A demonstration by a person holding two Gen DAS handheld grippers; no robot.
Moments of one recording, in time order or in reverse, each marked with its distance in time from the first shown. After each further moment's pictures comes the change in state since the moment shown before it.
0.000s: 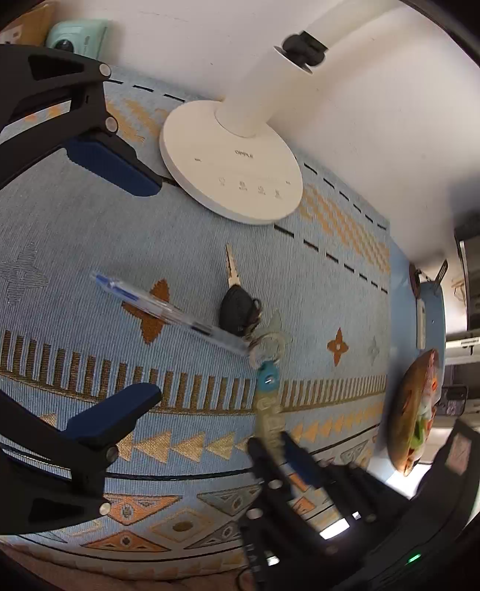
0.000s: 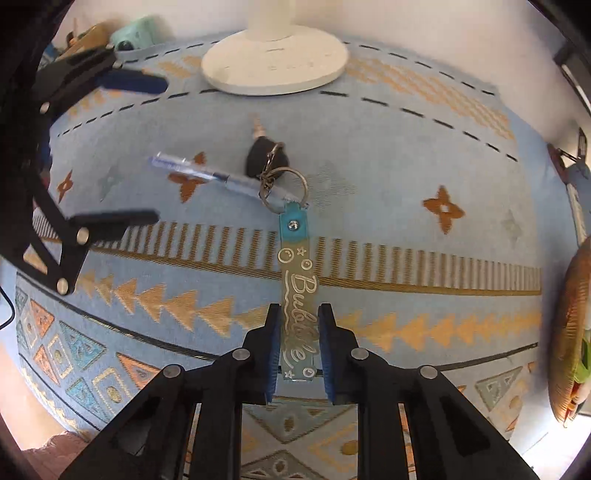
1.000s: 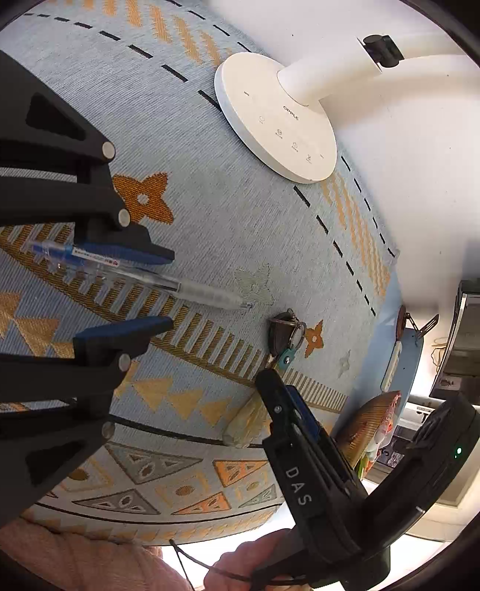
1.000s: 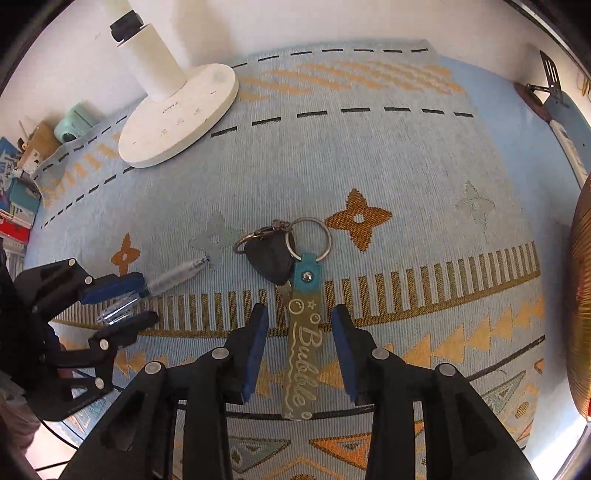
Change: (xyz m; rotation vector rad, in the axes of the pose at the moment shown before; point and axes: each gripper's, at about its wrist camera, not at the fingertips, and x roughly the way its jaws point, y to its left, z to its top) left arm 0.014 -0.032 0.009 -0.459 -0.101 -0.036; right arm 0.001 -0.106 -0.038 0.221 -0.024 0.136
